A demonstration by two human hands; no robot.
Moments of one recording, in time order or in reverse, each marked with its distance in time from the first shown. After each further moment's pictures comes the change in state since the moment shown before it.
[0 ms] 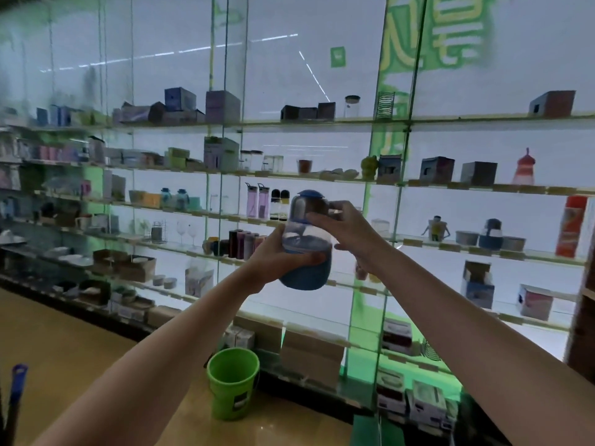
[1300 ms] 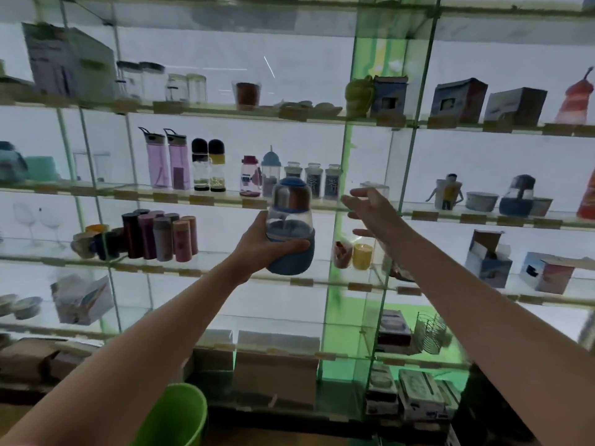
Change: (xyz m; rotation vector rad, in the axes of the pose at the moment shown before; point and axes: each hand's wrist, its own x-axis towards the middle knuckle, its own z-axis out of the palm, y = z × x) left_hand 0.462 -0.357 -0.046 -0.125 -0.163 -0.020; right_hand 0.430 0.309 0.000 -0.129 0.352 0.255
